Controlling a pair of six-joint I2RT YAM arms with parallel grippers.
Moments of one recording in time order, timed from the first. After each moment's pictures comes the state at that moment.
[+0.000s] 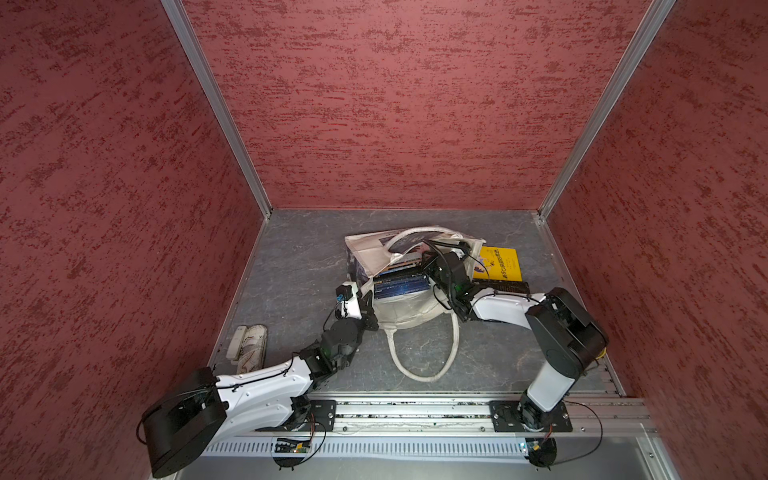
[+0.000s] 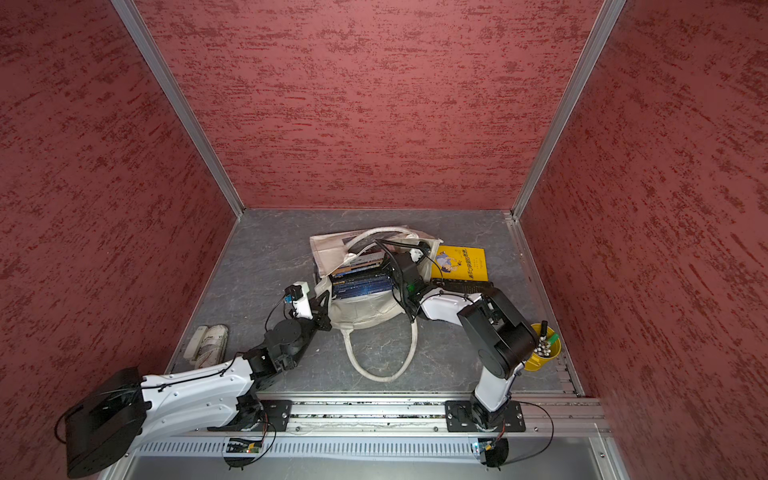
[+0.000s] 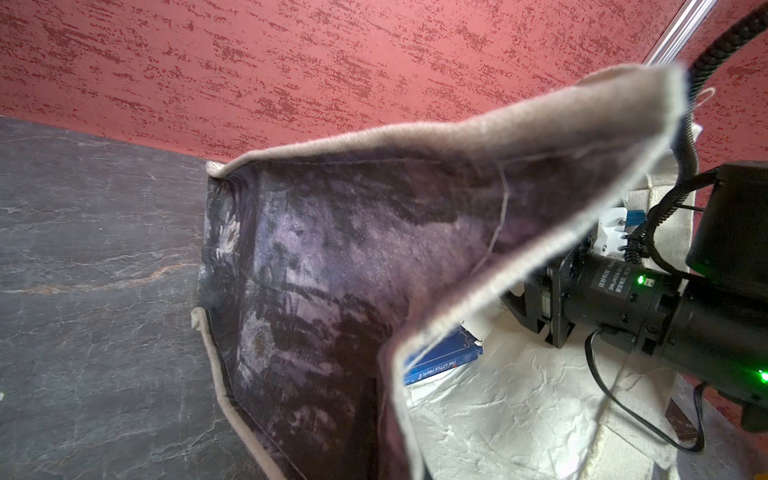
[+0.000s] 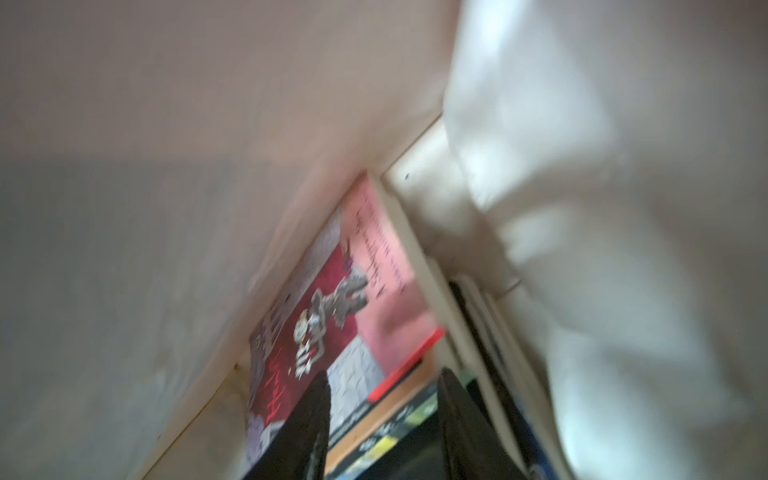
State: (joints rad) left arm -0.91 1.01 0.22 0.65 -0.61 -0.44; right arm 0.60 1.73 0.87 0.48 0.29 1.14
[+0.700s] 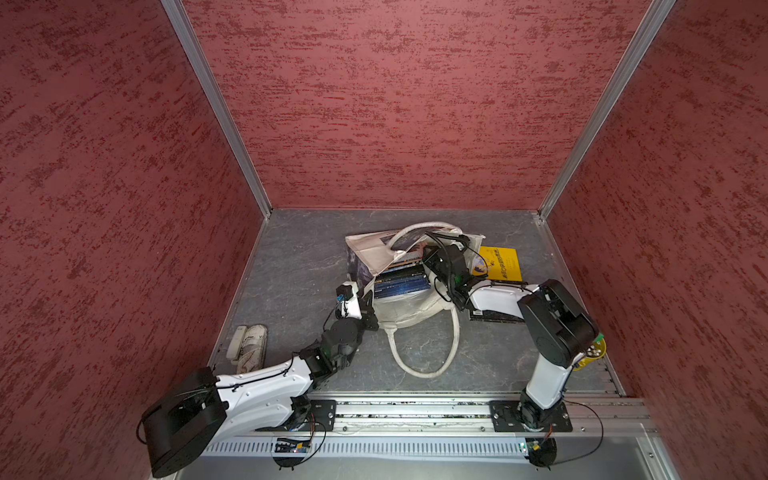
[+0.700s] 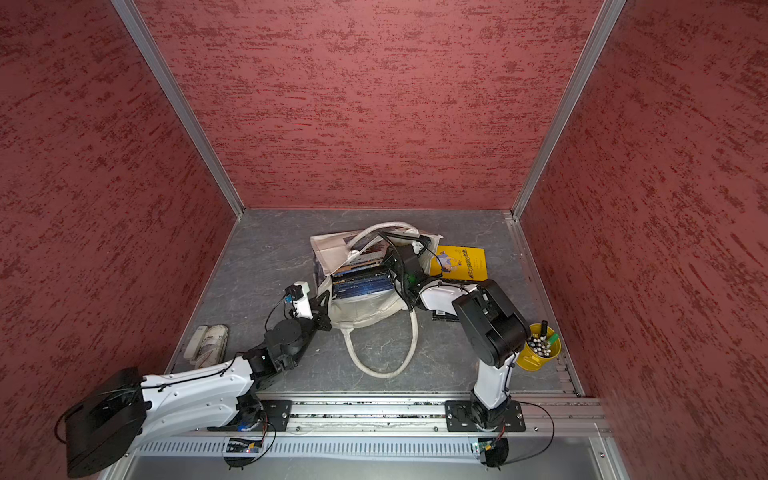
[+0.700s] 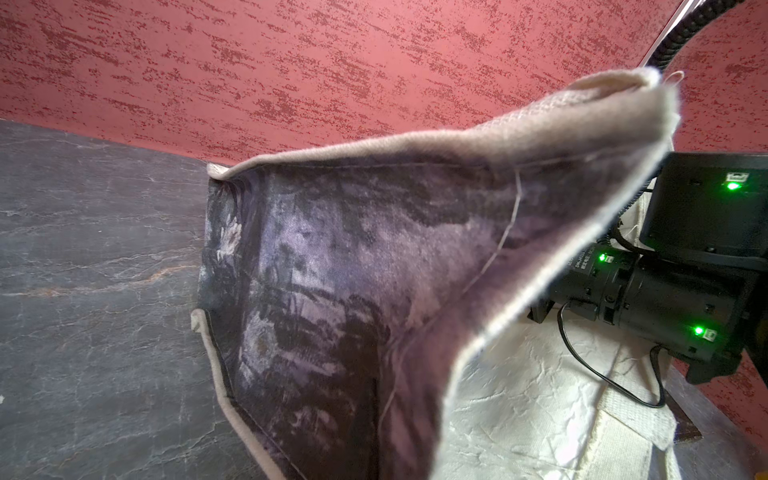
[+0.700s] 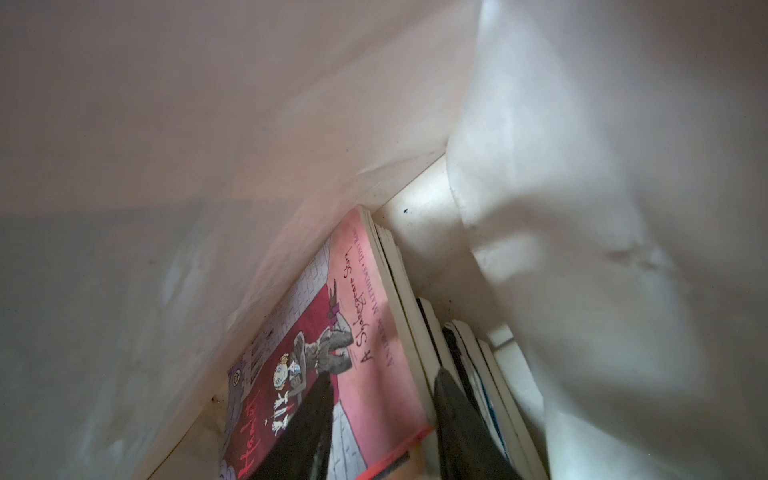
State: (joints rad) left arm -0.91 1.02 0.22 0.65 -0.61 -0.43; right arm 0.55 1.82 0.95 0.49 0.24 1.09
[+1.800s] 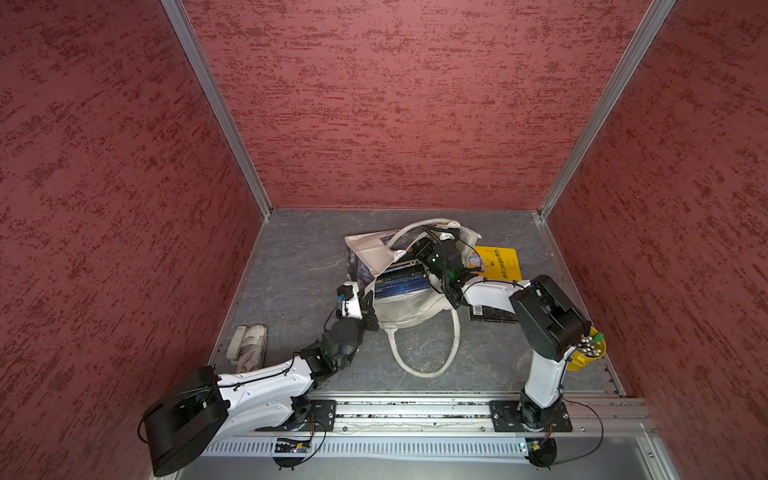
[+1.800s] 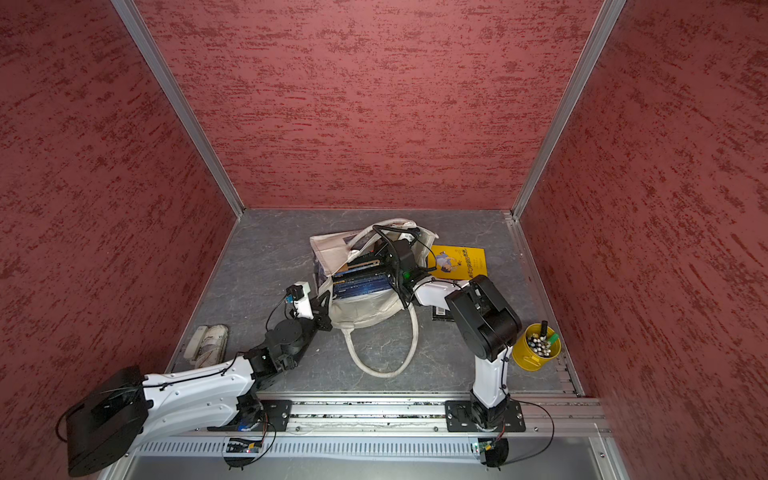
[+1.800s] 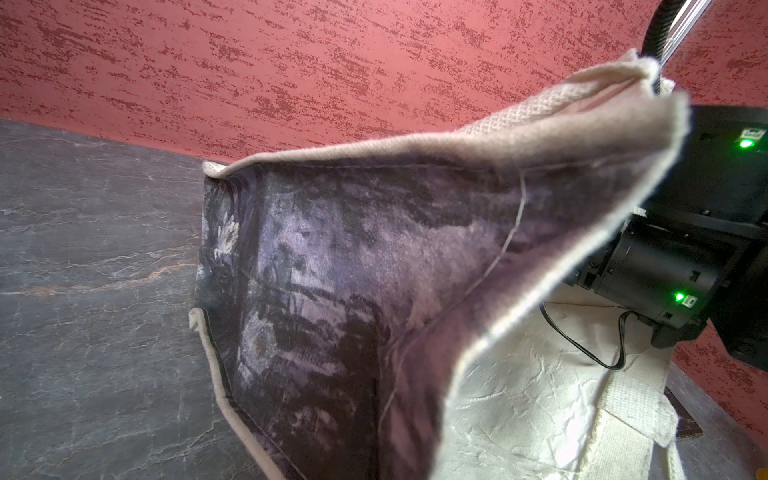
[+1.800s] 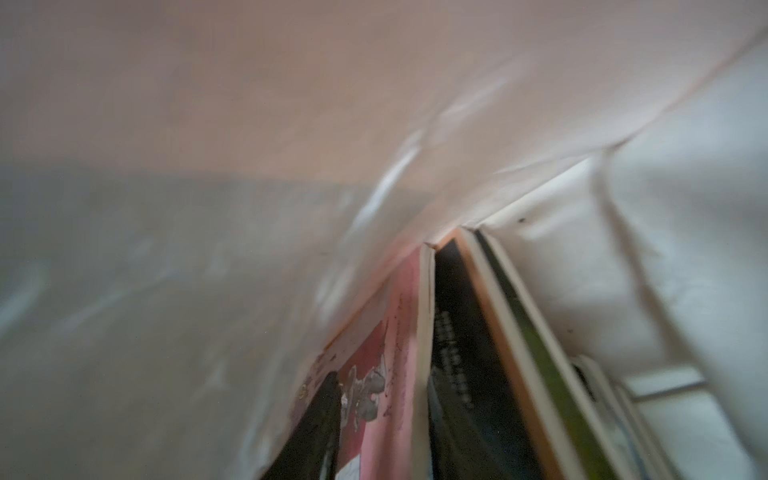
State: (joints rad) left arm -0.91 1.03 0.22 0.66 -0.60 -0.43; right arm 0.59 1.88 1.05 0.63 0.14 1.05
